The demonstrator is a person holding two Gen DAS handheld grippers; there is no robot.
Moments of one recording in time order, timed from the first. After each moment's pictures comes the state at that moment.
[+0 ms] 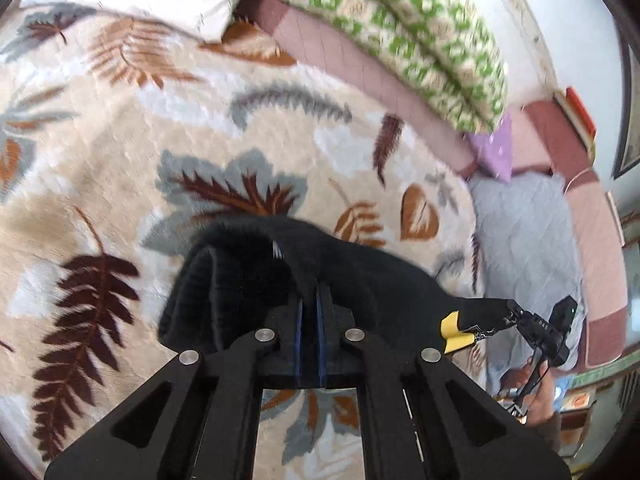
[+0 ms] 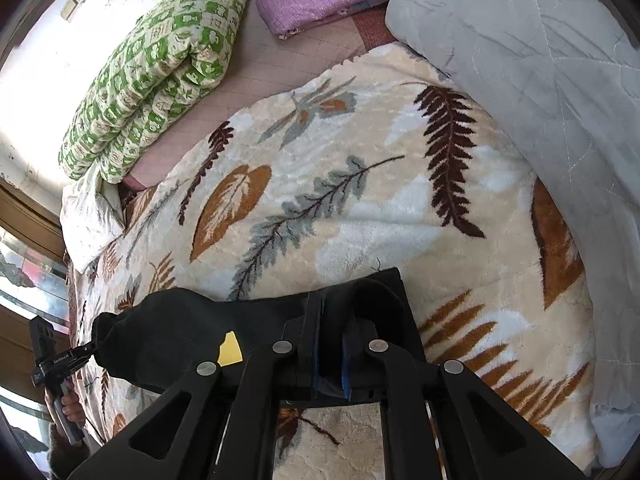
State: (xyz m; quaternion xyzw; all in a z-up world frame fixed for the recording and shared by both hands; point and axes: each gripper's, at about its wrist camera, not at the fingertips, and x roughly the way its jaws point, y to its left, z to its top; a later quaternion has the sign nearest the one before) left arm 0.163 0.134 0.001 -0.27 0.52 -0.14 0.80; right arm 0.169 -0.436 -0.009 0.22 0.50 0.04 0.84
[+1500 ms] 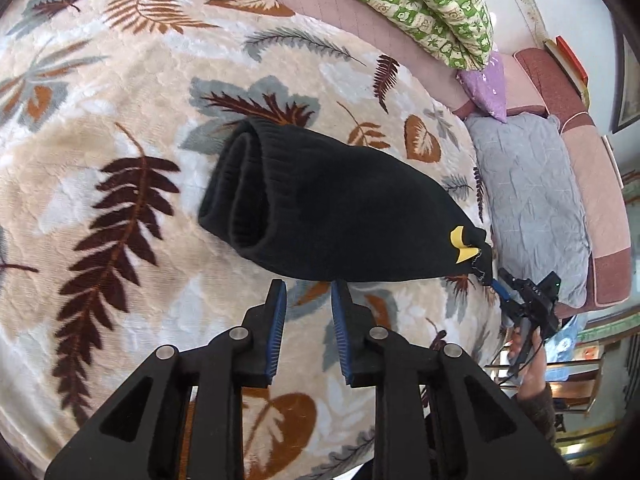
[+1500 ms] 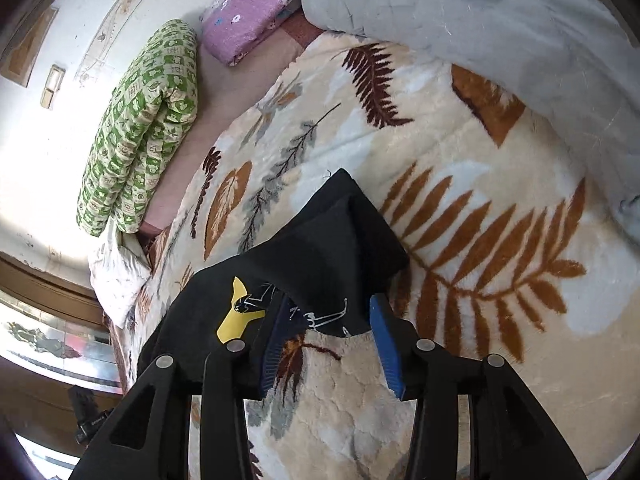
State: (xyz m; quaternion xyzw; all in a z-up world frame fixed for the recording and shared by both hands) left arm 0.103 0.136 -0.016 -0.22 0.58 -0.17 0.77; right arm 0.072 -0.453 -0.051 0.37 0.46 0.00 0.80
